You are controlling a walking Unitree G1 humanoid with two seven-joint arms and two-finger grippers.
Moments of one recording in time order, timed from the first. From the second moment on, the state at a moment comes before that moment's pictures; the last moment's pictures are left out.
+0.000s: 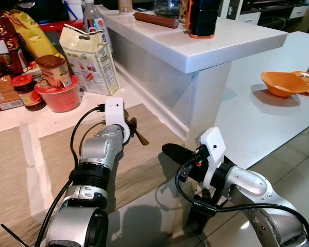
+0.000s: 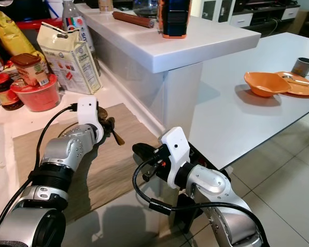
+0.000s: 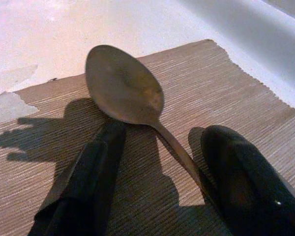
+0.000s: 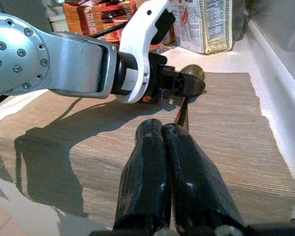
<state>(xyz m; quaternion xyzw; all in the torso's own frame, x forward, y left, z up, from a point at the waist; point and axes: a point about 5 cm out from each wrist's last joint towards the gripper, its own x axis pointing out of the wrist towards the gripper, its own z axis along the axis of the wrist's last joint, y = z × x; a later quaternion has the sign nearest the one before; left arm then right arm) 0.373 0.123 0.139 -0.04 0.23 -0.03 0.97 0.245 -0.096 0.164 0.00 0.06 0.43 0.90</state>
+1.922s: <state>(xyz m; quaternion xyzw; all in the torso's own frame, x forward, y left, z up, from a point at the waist) 0.380 0.107 0.157 0.01 0.14 0.03 0.99 0.244 -0.095 0.163 -0.01 0.06 0.43 0.90</state>
